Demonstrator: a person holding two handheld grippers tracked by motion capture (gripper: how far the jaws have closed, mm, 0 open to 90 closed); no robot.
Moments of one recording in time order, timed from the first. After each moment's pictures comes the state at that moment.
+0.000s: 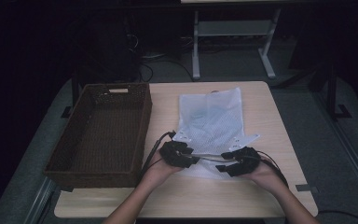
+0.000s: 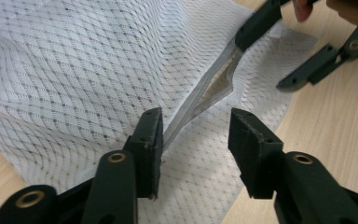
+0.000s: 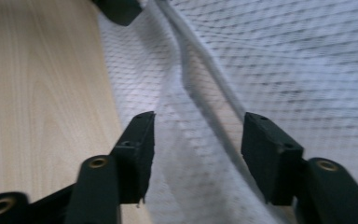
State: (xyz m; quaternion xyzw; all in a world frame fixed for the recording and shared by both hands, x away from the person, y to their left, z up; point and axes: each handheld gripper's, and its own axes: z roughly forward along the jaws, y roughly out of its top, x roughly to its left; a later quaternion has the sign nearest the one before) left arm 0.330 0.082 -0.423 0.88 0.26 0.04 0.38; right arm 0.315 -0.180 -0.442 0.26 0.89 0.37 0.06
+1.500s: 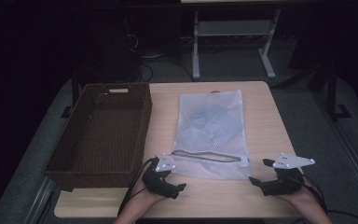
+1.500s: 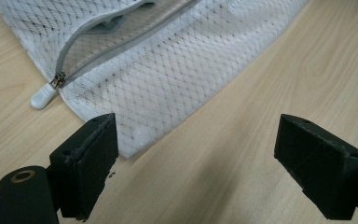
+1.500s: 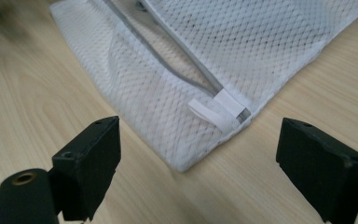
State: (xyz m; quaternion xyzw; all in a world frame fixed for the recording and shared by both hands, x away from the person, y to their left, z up) left arm 0.260 0.126 -0.448 0.88 0.29 0.10 0.36; right arm 0.244 -0.273 -0.444 0.36 0.83 0.40 0.16
